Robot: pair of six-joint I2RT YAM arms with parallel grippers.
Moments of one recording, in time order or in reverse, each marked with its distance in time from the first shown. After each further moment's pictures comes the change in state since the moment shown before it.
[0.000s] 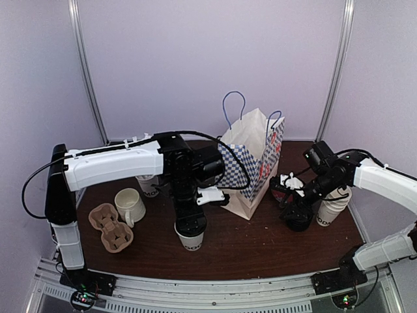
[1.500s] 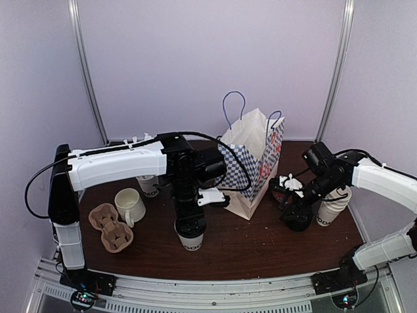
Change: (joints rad) left arm 0.000 0.024 0.019 -0.022 0.008 0.001; right arm 0.000 0.018 0.000 -0.008 0.000 -0.004
